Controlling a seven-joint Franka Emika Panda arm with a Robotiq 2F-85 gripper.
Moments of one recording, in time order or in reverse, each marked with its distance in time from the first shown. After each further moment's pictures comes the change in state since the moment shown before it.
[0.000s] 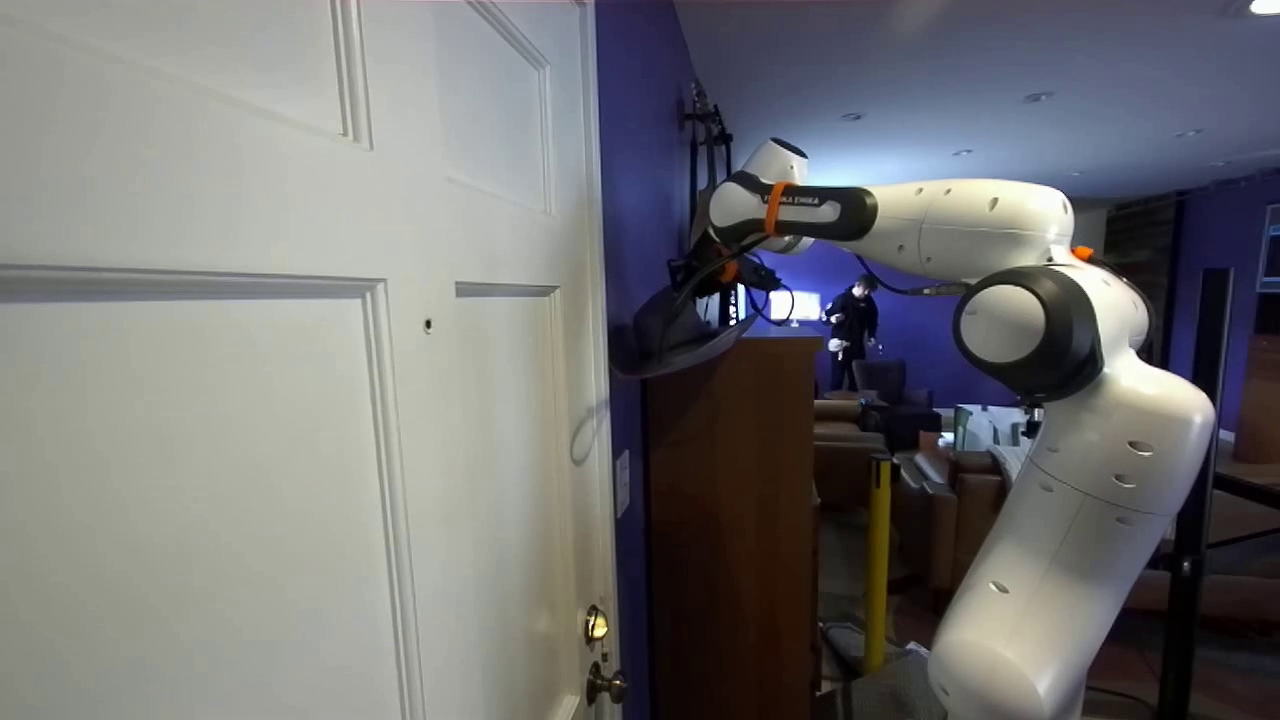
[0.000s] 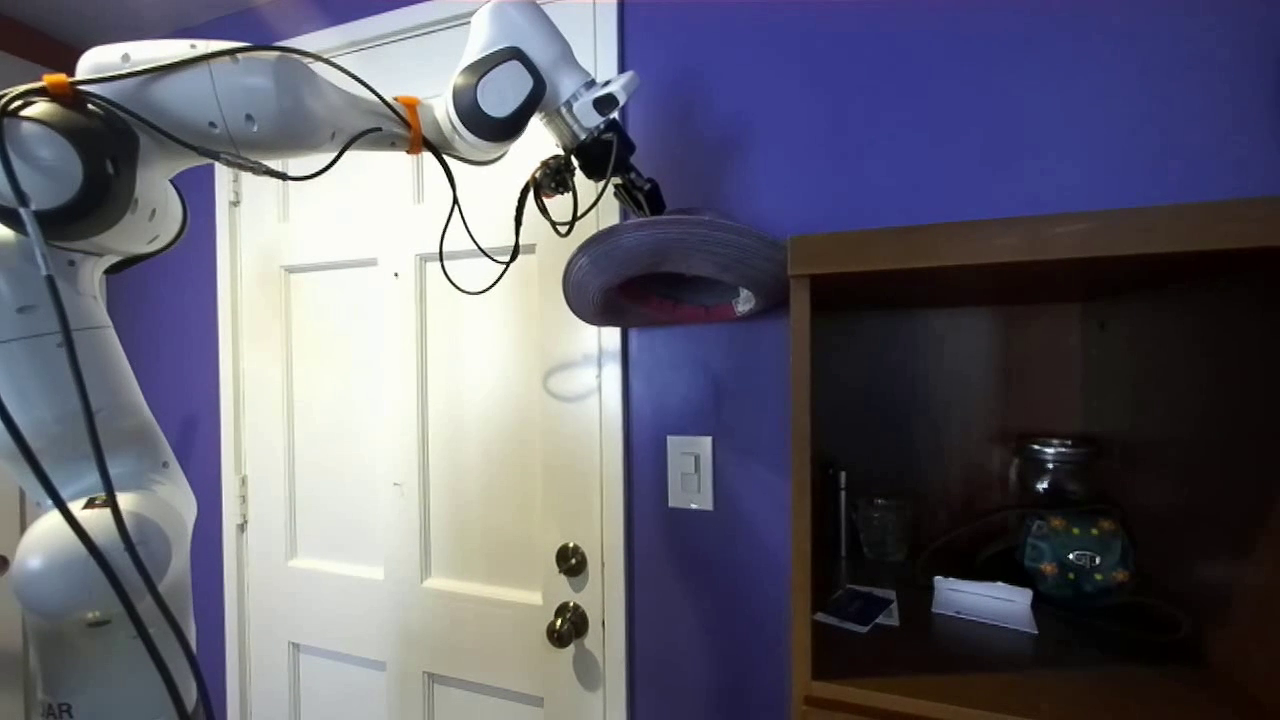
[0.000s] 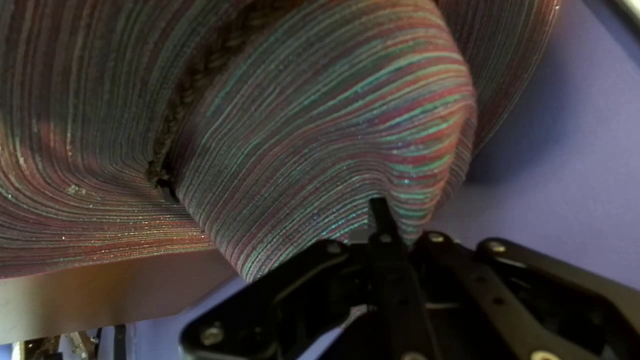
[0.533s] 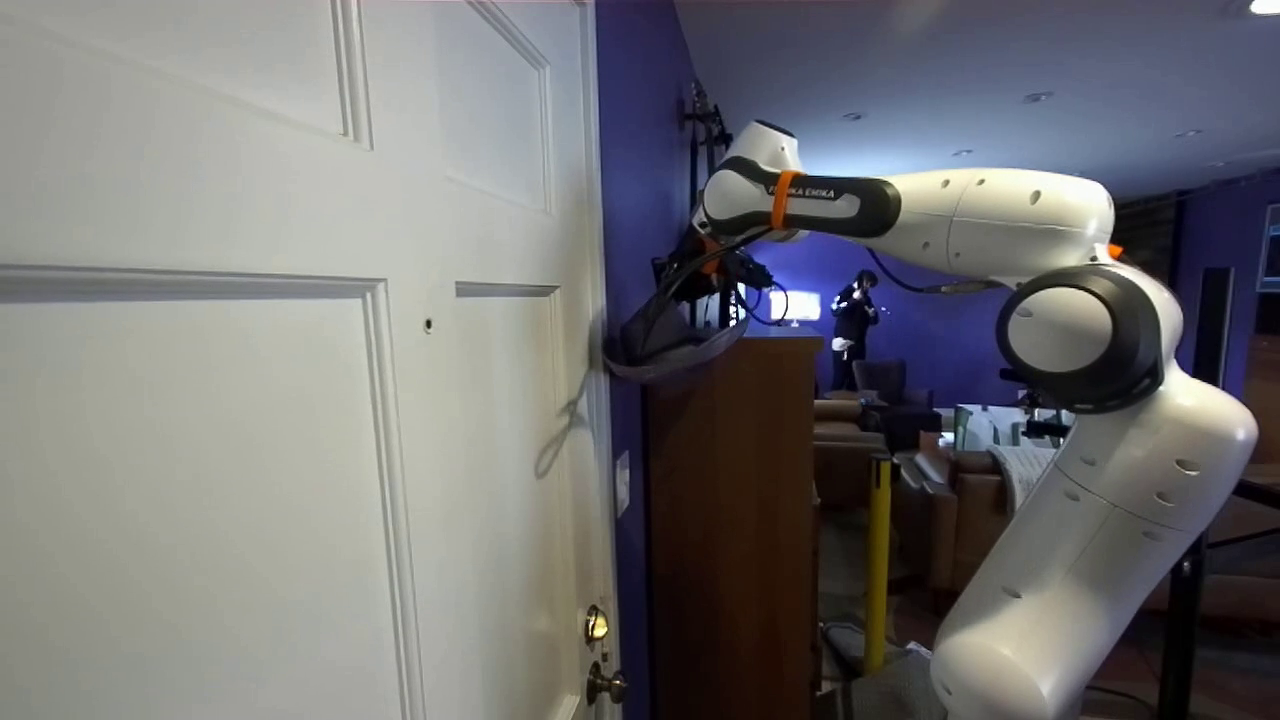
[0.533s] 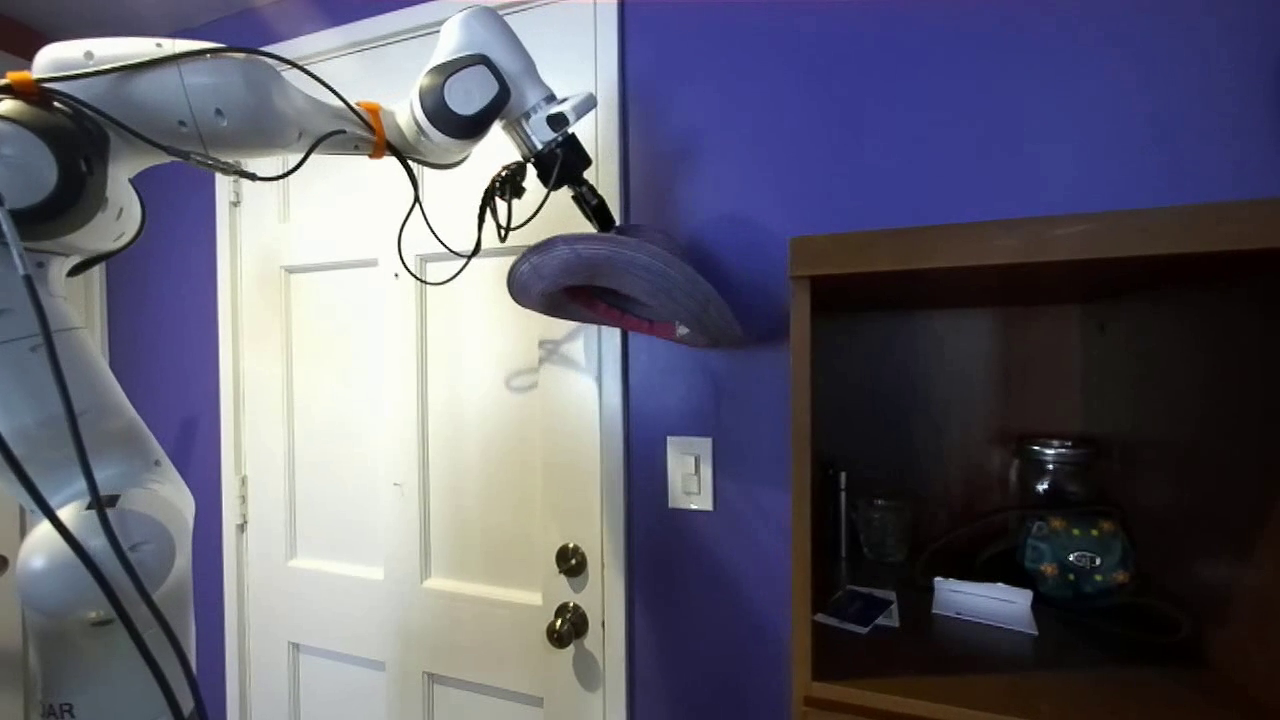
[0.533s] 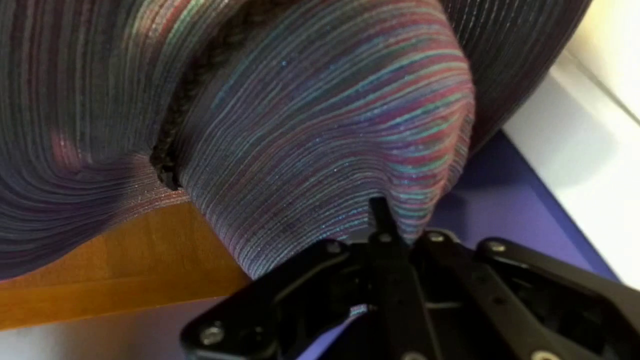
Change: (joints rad) arm 0.022 -0.096 0.100 -0.061 -0.074 -0.114 0.259
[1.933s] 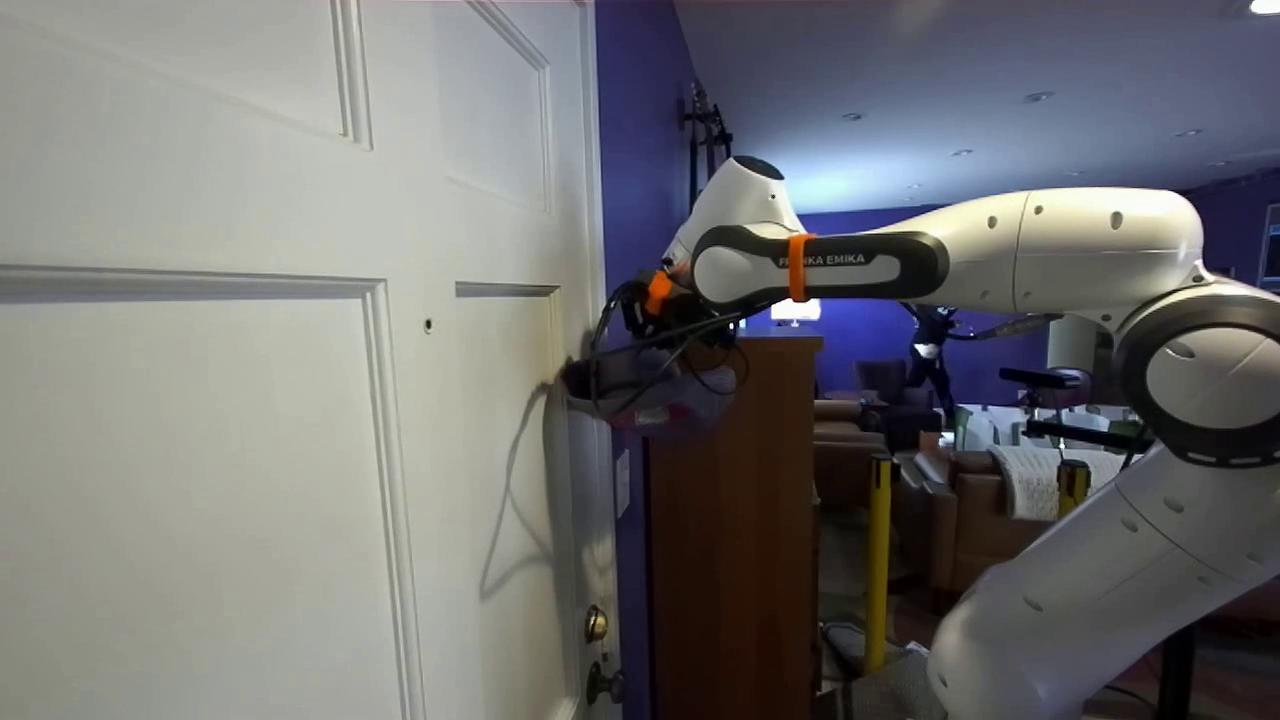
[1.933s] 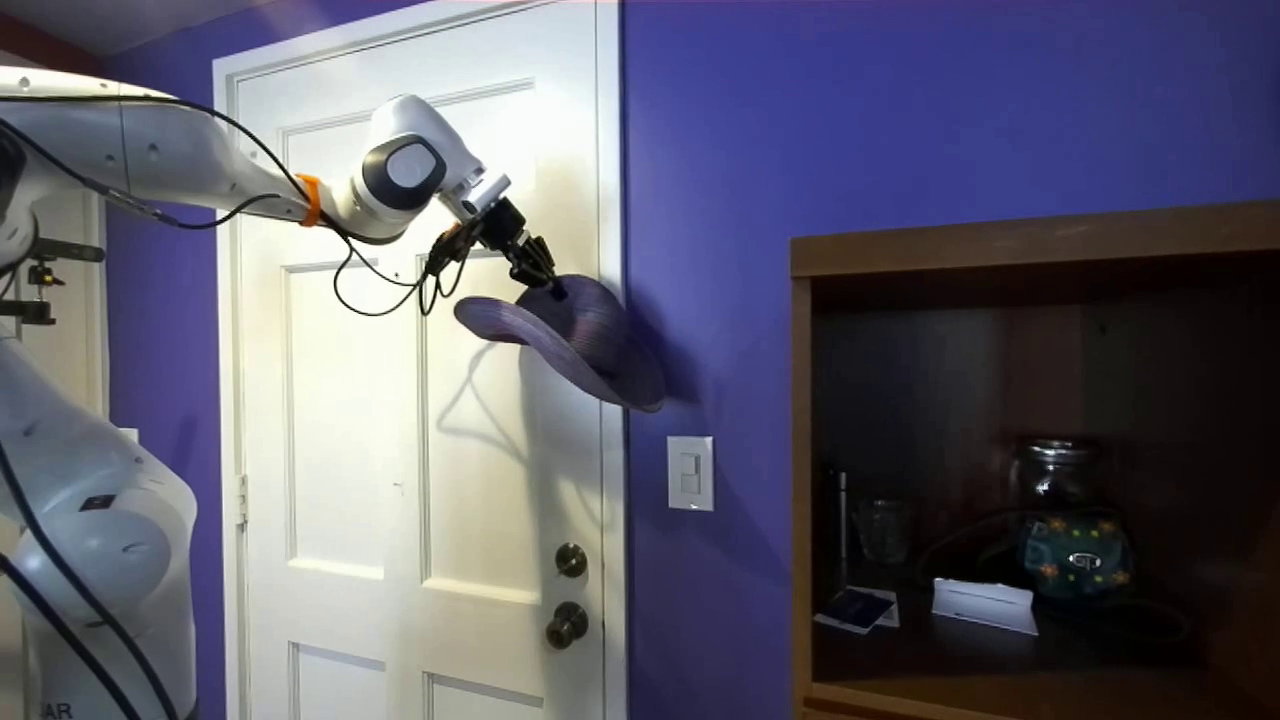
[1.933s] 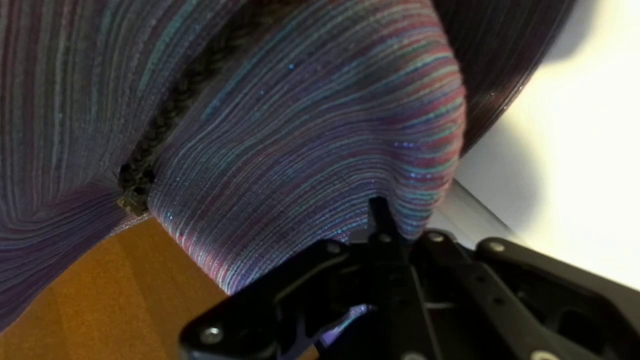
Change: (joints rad) arm -0.029 -0.226 0.228 -0.397 -0.105 0.235 0.667
